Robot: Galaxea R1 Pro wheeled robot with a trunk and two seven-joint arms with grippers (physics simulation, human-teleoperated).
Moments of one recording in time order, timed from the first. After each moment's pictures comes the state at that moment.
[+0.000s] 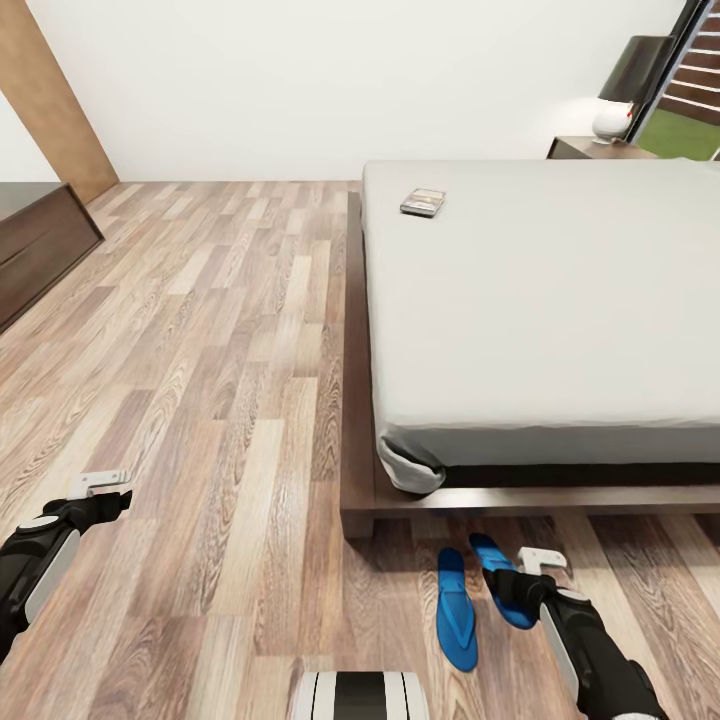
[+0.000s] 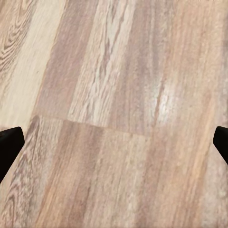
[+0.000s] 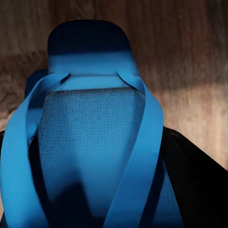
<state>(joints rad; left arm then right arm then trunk) -0.57 0.46 0.04 -0.91 0.23 0.38 0.07 -0.42 -0.05 -0.22 -0.85 0.07 0.39 0.14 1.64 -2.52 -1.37</state>
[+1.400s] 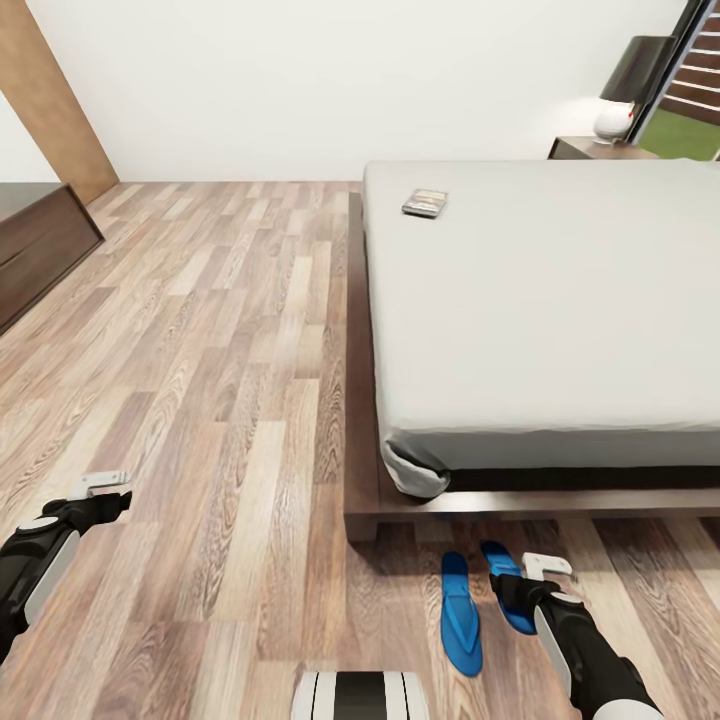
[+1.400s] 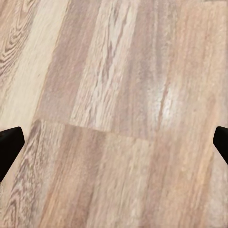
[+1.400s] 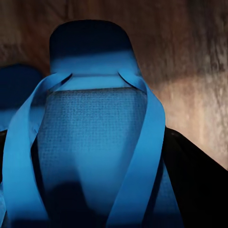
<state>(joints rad) -0.57 0.46 0.04 -0.91 0.23 0.38 0.07 -0.46 -0.05 -0.23 -0.72 0.07 0.33 0.03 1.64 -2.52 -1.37</state>
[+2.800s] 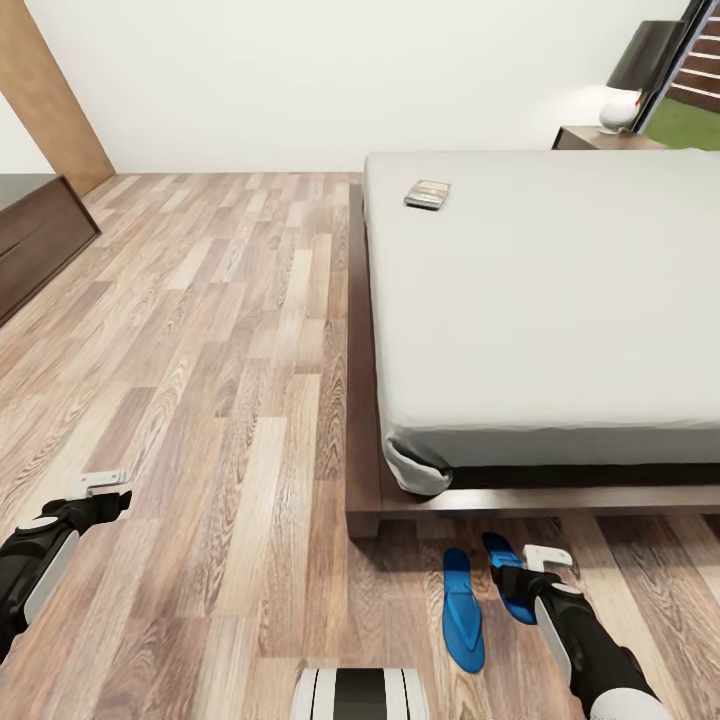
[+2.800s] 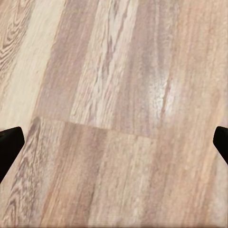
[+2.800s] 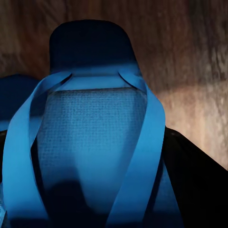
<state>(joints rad) -0.57 0.46 0.04 -0.91 0.23 0.38 0.07 -0.49 -0.06 -0.23 -0.72 0.07 0.33 0.03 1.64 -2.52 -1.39</state>
